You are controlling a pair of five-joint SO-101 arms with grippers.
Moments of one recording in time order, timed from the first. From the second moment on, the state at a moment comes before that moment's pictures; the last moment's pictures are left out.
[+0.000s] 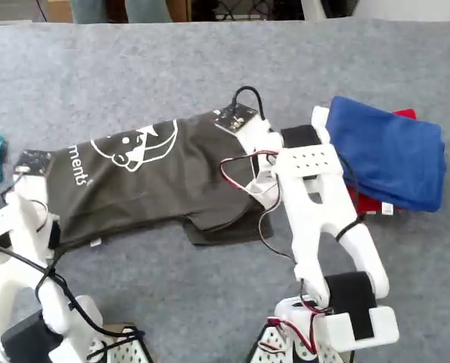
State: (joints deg) left arm -39.1 -24.9 53.1 62.8 -40.6; right arm -9.5 -8.2 24.5 77.9 35.3
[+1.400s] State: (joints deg) left arm -46.6 -22.9 24.4 72.2 -26.6; right arm -11.6 -2.9 3.0 79.4 39.0
